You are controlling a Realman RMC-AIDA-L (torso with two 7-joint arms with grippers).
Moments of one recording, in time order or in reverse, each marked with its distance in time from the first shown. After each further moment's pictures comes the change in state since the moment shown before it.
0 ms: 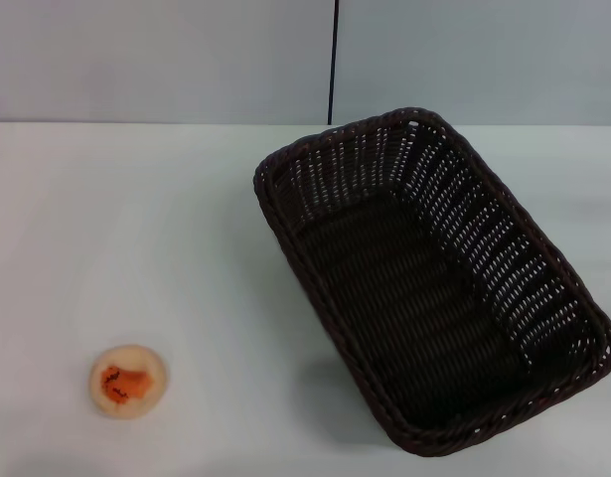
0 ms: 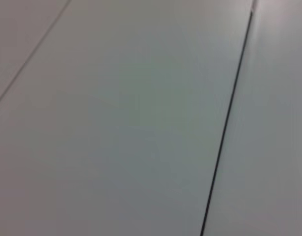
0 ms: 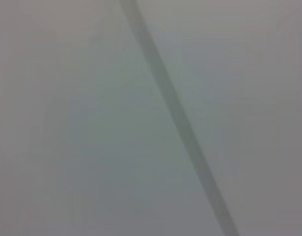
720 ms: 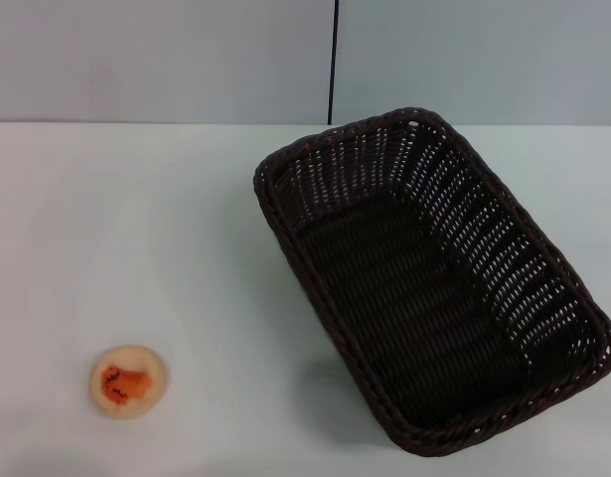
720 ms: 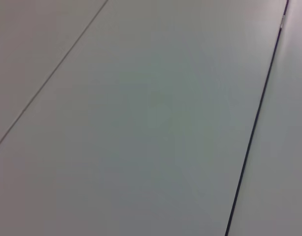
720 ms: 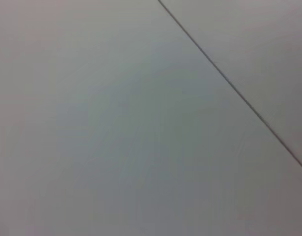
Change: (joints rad) left arm 0.003 -0.005 -0.051 0.003 -0.014 -0.004 -0.071; right arm -0.019 0.008 0.215 0.214 0.293 -0.011 -0.081
